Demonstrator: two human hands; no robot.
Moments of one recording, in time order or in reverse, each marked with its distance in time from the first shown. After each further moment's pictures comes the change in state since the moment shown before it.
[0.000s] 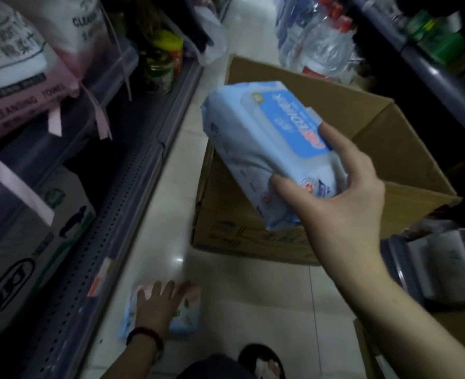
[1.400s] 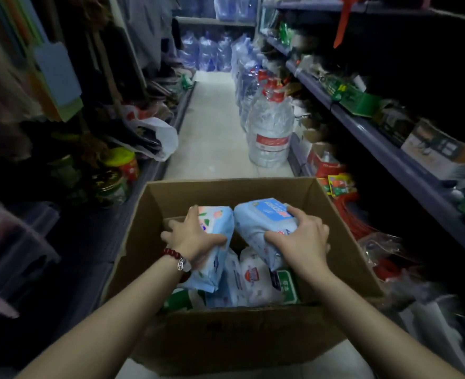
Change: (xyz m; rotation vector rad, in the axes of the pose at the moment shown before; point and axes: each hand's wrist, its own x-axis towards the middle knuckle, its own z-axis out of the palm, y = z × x) left_hand 0.162 0.211 -0.415 -0.534 0.207 -0.304; right_hand 0.202 0.149 -0.052 -0.247 -0.160 0.445
